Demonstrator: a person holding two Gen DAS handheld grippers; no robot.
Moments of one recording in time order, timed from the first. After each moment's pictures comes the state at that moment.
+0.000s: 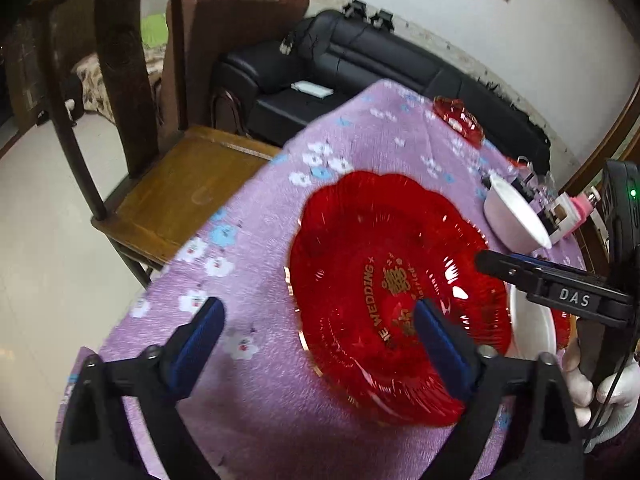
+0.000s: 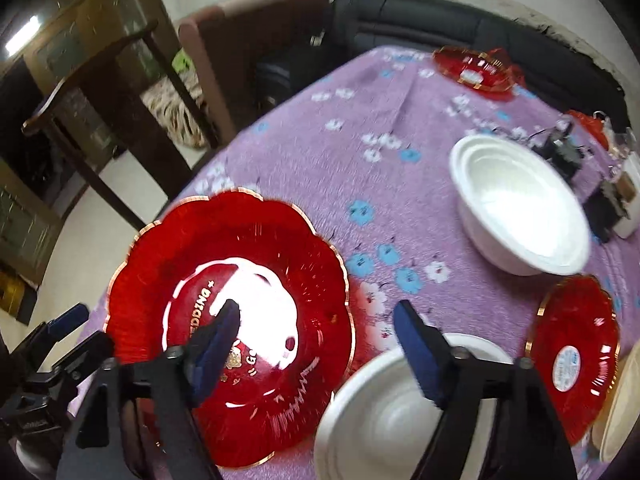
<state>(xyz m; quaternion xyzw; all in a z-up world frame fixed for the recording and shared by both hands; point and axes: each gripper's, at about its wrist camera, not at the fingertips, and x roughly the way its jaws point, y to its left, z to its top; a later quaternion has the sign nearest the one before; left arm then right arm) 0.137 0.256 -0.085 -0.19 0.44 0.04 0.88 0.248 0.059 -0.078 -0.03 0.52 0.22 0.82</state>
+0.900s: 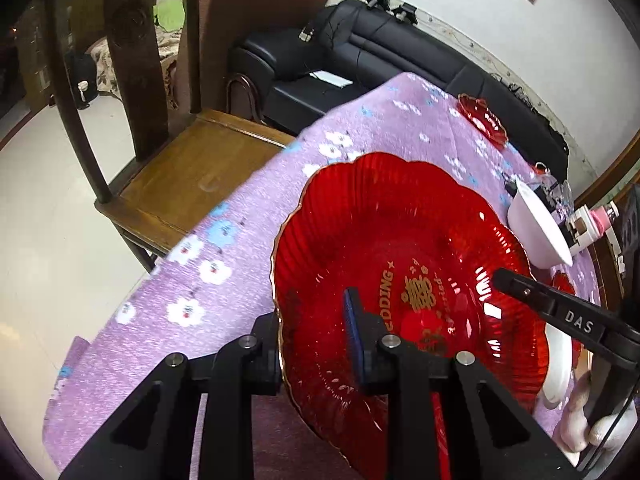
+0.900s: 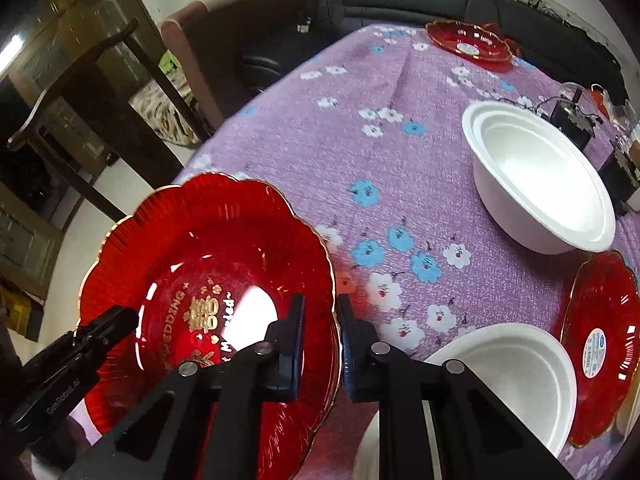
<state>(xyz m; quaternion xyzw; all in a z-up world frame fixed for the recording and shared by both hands) 0.152 0.266 -0.094 -0.20 0.45 0.07 0.87 0.247 0.060 -0.087 0.00 0.52 0.21 0.83</state>
